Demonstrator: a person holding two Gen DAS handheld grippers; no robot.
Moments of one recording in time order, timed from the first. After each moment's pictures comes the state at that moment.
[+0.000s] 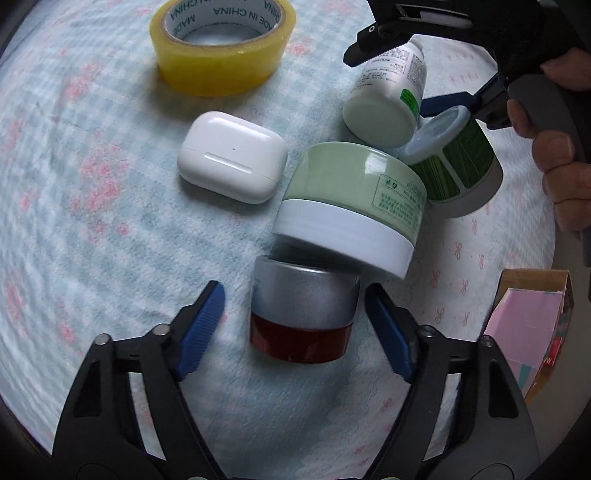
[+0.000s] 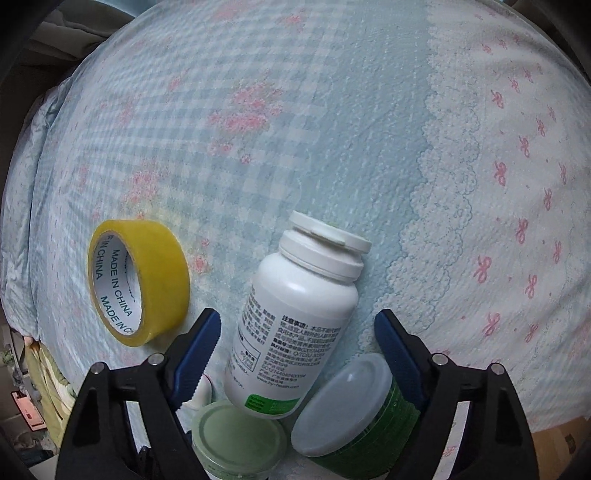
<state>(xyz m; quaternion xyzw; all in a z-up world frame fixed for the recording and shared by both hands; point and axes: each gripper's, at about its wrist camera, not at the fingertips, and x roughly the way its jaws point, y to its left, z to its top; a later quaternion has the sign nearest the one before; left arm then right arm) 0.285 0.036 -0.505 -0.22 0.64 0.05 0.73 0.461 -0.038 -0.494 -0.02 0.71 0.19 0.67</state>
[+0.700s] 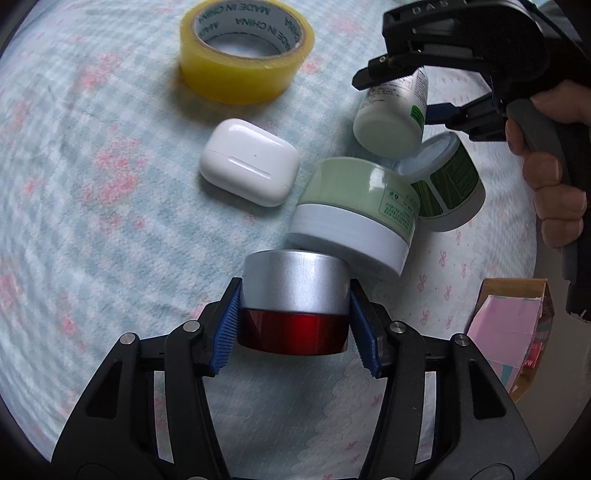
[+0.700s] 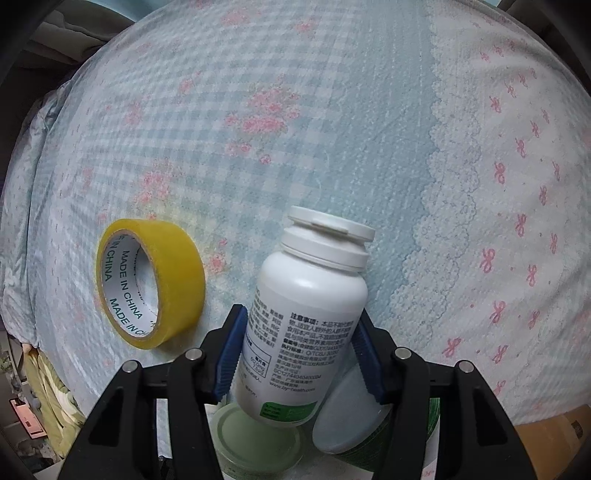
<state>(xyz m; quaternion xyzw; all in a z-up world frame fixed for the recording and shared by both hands) 0.261 0.060 -0.492 -0.26 0.61 0.04 0.75 0.448 -0.029 -0.476 -0.02 0.70 0.19 0.69</state>
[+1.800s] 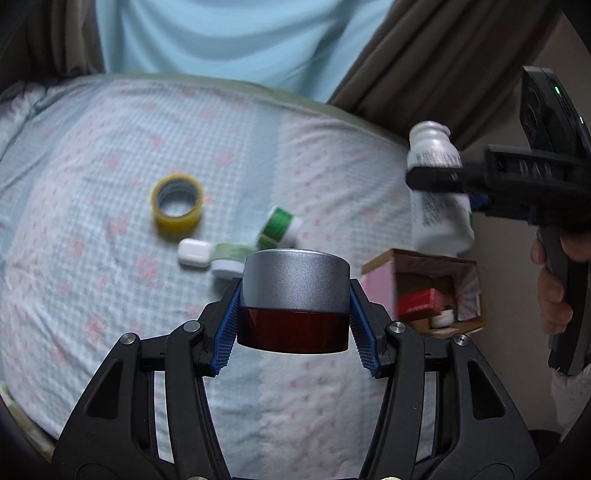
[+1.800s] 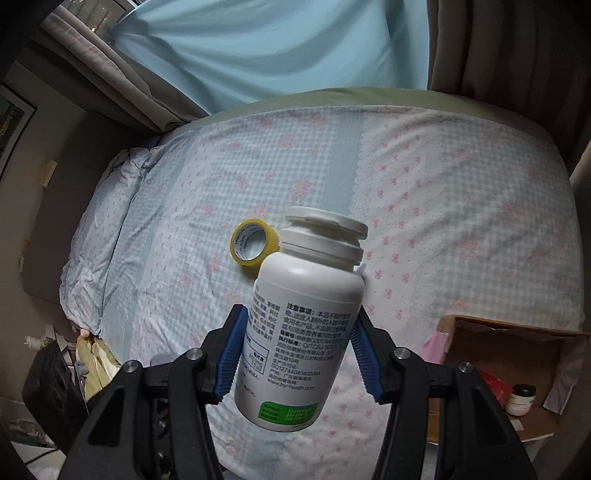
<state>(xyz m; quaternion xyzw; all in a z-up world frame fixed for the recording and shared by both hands) 0.189 -0.002 -0.241 -0.14 0.49 -0.07 0.86 0.285 -0.201 -0.224 0.07 0.57 0.24 0.78</state>
